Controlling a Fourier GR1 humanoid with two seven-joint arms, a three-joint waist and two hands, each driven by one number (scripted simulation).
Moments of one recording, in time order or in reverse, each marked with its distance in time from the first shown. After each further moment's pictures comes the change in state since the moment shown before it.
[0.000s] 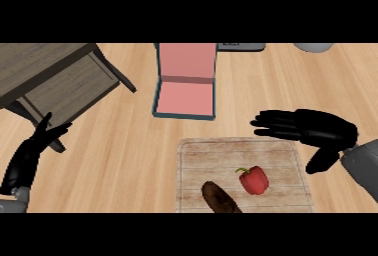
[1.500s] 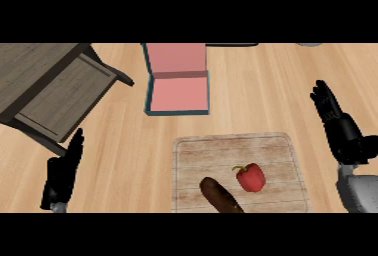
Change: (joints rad) left arm 0.083 -0.195 -0.047 -0.013 0.111 0.020 -0.112; right arm 0.294 0.355 -0.506 -0.101 -0.654 -0.270 0.675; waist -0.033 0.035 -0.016
